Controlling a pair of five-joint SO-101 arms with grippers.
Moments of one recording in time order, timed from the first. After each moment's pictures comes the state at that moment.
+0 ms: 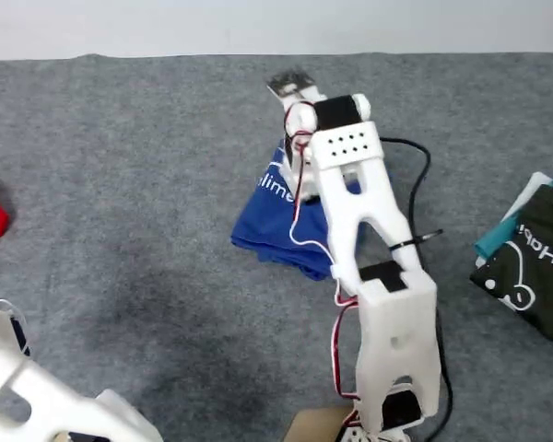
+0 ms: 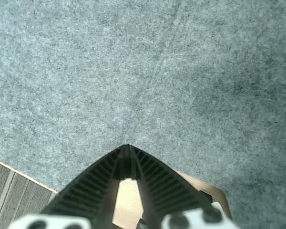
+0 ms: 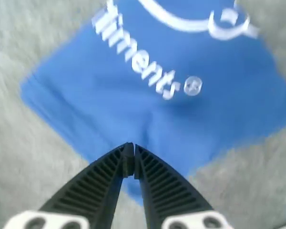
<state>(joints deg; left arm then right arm) -60.4 -45.7 34.2 99.0 -23.0 -18.4 33.9 -40.6 100.3 10.1</state>
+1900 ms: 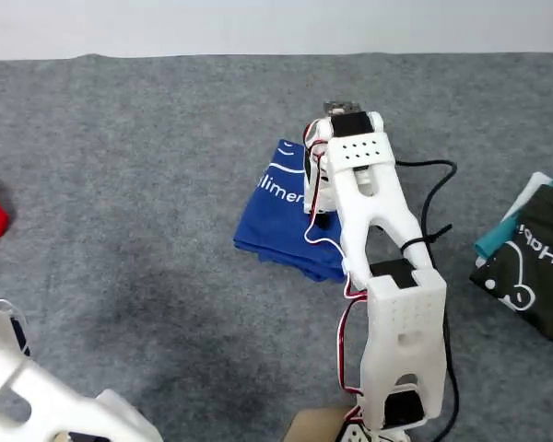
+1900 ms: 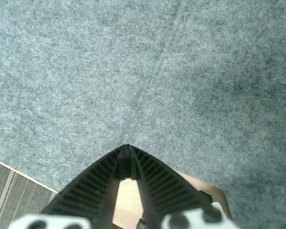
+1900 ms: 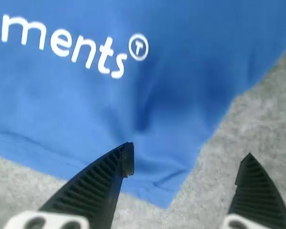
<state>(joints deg) -60.4 -45.7 34.2 99.0 -23.0 -14.5 37.0 -32.5 95.9 -13.4</state>
